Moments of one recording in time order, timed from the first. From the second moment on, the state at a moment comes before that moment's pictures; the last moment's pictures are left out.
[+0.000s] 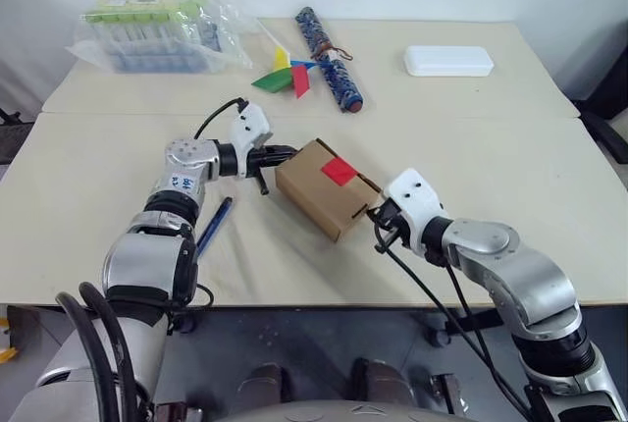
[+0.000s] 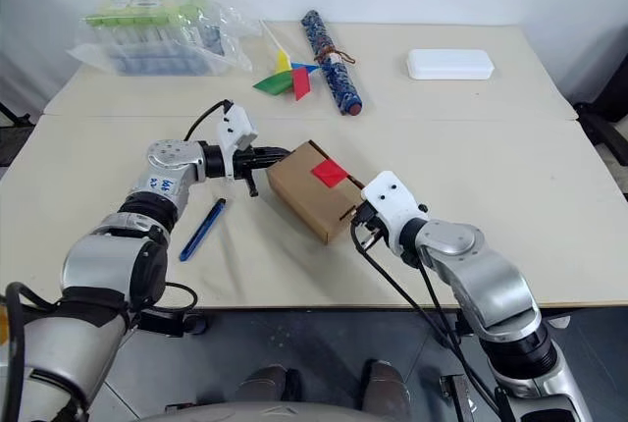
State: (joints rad) left arm -1.20 0.37 0.03 1.31 0.04 -0.31 -1.05; right arm -0.45 -0.54 0.16 -0.55 0.28 1.11 0.45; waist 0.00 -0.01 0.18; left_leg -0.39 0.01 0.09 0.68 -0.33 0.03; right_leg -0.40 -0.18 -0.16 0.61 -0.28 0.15
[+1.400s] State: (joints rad) left arm -1.14 0.27 0.02 1.26 0.04 -0.30 -1.10; right arm -0.45 -0.76 0.14 -0.60 0.32 1.25 0.57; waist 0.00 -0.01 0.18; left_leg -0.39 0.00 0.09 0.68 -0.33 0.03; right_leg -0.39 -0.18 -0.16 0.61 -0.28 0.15
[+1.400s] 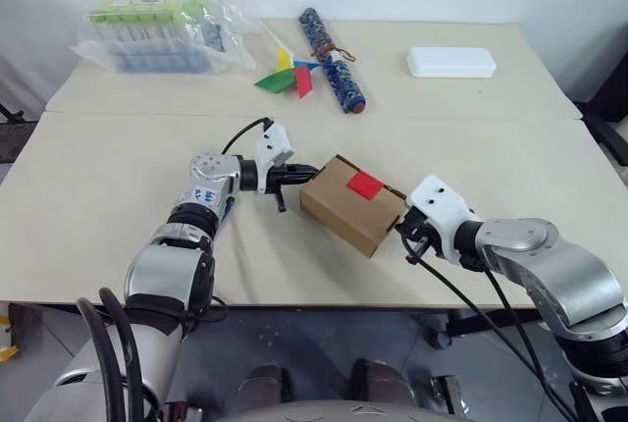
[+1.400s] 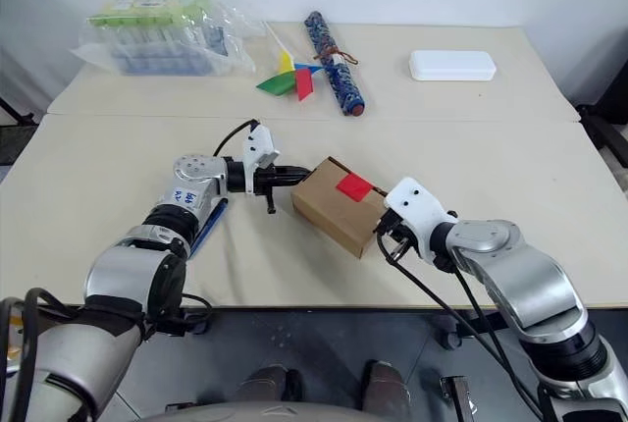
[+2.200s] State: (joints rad) left arm -1.19 0.37 0.02 1.28 0.05 -0.28 -1.03; right arm -0.37 -0.92 -0.01 -0.60 0.36 1.17 0.60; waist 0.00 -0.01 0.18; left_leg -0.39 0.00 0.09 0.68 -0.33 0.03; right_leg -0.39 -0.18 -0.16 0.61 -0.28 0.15
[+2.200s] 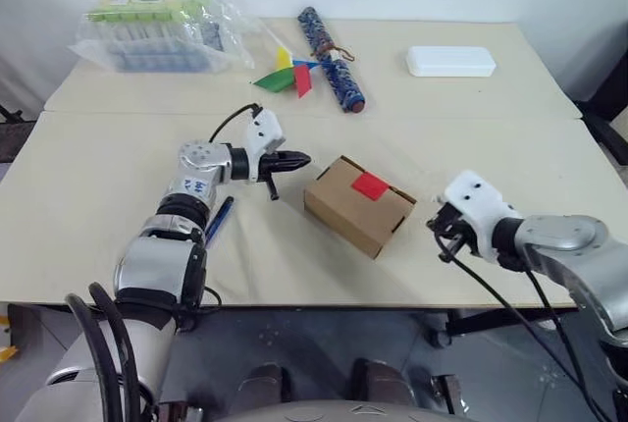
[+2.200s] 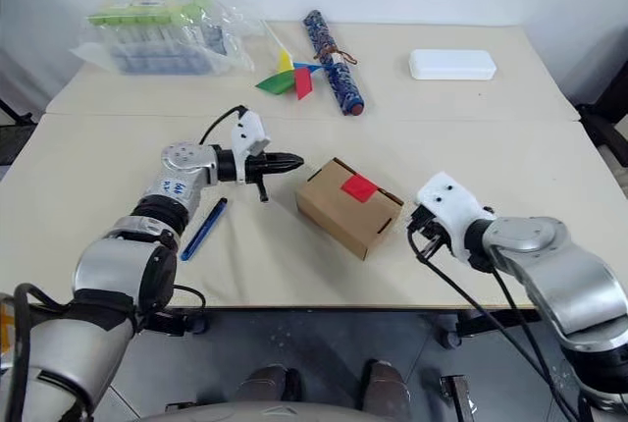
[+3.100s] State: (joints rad) left arm -0.41 0.61 0.41 -0.14 -0.24 0.70 -0.65; right arm -0.69 -0.79 -0.01 0.01 0.40 0.48 1.06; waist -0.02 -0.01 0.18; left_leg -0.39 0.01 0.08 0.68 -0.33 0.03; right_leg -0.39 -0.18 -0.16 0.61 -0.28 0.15
